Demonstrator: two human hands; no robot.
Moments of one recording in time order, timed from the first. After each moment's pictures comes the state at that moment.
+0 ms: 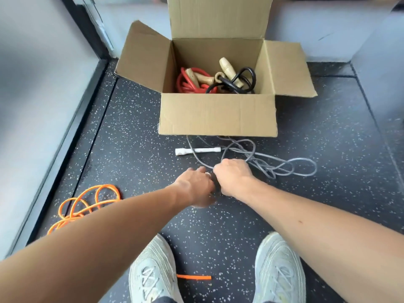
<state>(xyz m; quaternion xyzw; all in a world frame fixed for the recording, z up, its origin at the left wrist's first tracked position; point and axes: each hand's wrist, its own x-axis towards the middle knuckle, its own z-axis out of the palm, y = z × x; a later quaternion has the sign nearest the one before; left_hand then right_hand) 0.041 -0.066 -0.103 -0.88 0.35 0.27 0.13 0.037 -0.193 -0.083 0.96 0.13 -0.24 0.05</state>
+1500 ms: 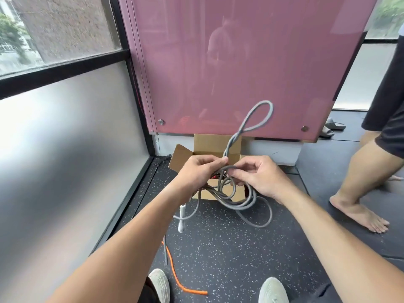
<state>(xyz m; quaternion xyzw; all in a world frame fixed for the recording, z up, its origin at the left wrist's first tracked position) -0.130 -0.053 0.321 -0.78 0.09 0.08 -0.62 -0.138 -0.241 0.309 0.81 0.11 0.02 -0.58</state>
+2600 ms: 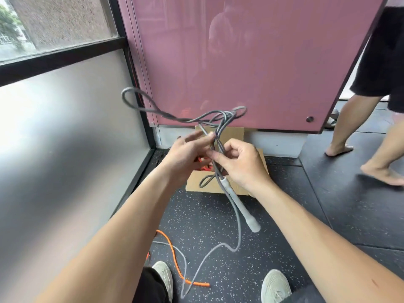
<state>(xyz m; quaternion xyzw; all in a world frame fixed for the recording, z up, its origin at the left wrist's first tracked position) -0.107 -0.033 0.332 -0.61 0.05 0.11 -0.78 -0.129 -0.181 0.308 0.79 0.05 0.10 -0.60</state>
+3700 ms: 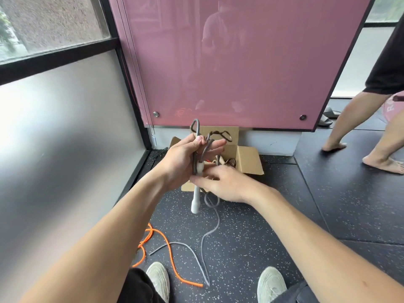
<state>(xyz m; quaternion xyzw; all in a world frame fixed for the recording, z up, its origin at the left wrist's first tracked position) -0.115 -0.039 0.326 -0.54 0.10 0.19 -0.81 -0.150 -0.185 0.310 0.91 0.13 -0.12 -0.37</state>
